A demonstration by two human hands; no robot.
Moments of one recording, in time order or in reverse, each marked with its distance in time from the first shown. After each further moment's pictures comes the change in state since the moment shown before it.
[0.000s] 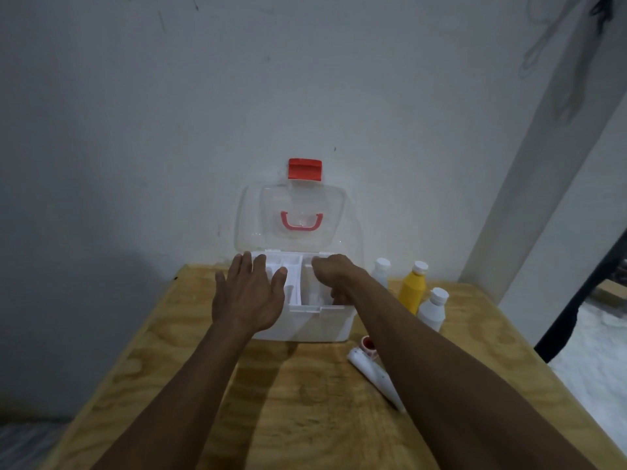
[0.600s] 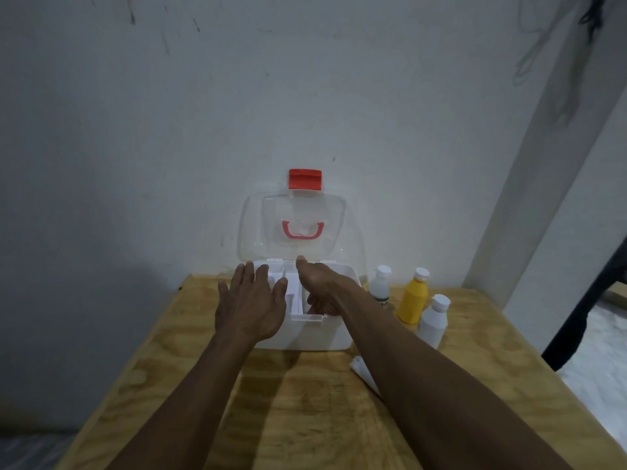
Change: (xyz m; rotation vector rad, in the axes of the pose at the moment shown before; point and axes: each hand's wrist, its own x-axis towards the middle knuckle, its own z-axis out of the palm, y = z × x) left_hand 0.002 0.000 0.002 0.036 -0.014 0.002; right_hand -0.011 -0.017 0.013 0.384 -0.207 0.129
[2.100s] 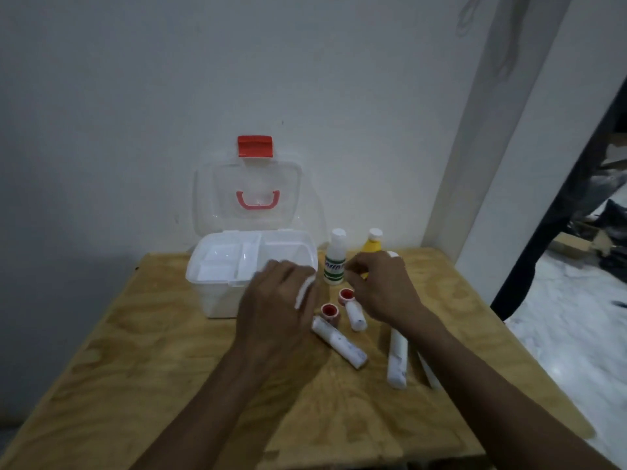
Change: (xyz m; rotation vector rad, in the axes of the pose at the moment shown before) left_hand -0.082 0.086 0.018 -0.275 0.492 0.542; right_hand -0.063 0.122 -0.099 -0.496 0.578 -0.507
